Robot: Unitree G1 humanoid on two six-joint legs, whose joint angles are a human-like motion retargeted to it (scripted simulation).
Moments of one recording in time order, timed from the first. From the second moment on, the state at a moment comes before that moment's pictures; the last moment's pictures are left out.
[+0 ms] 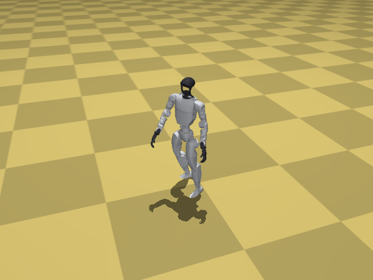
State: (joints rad) left arm 0.08 0.33 -0.05 1.05 -0.30 -0.20 0.30; right arm -0.17 -0.30 0.46 0.95 0.00 -0.01 -0.14; waist 0.36 -0.15 -0.11; left_leg 0.02 0.02 0.25 -0.02 -0.06 -0.18; right_leg 0.06 -0.29 -0.58 0.22 0.09 0.12
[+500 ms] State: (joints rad) left arm 0.14 0.30 0.04 1.04 -0.34 -0.20 0.29; right arm -0.08 -0.26 0.42 1.15 -0.03 0.02 -0.12; waist 0.40 -0.17 -0.16; left_leg 0.02 0.02 0.25 -0.04 0.19 -0.15; right_leg 0.06 -0.30 -0.54 0.17 0.35 0.15
